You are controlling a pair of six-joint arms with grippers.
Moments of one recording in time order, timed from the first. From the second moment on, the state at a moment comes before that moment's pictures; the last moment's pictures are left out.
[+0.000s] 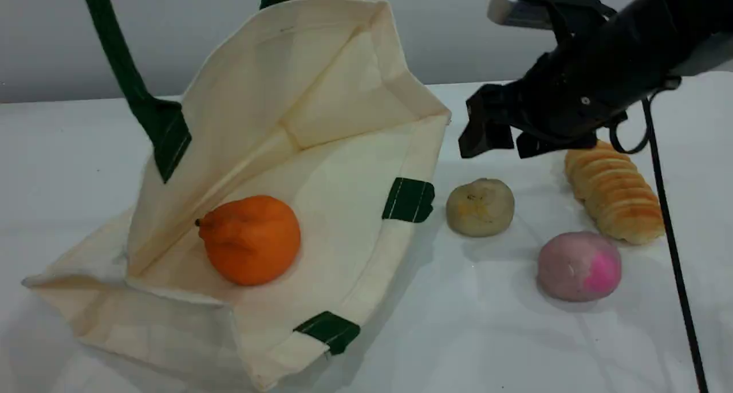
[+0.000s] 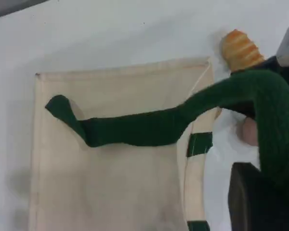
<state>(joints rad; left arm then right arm) -0.20 1.58 -1.63 -0.48 1.11 0.35 0.32 2.02 -1.01 1.74 0.23 -1.57</state>
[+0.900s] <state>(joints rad) -0.20 1.58 -1.63 -0.50 1.12 0.35 0.32 2.19 -1.09 1.75 0.24 -1.57</state>
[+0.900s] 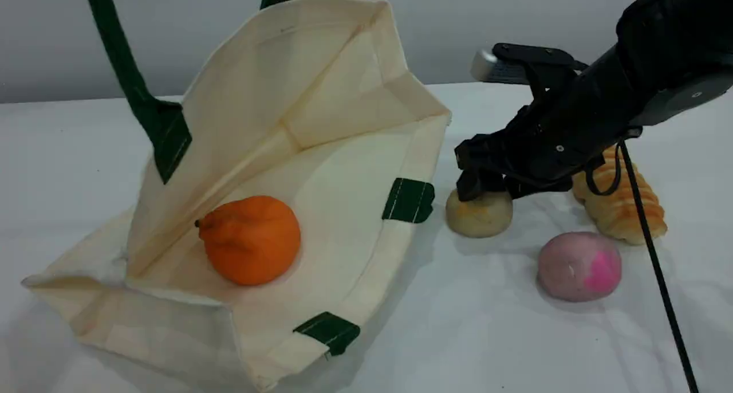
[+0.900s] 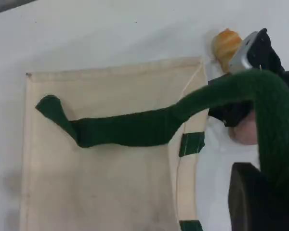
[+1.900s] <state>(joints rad) -0.20 1.58 -1.63 -0.50 1.12 0.35 0.32 1.73 -0.80 1.74 0.44 -1.57</state>
